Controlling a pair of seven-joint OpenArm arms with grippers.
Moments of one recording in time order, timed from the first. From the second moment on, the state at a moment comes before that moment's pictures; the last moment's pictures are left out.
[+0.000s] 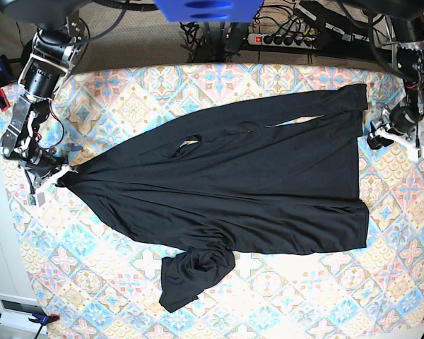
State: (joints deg) left arm 10.6 -32.7 -21.9 76.6 -54.0 -12.8 46.9; right arm 13.7 22.2 26.5 62.3 19.5 33.3 -46.9
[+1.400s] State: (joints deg) left arm -5.5 -30.5 -24.4 58.1 -32.1 -13.4 42.6; right arm 9.7 22.2 26.5 71.6 19.9 33.3 -51.3
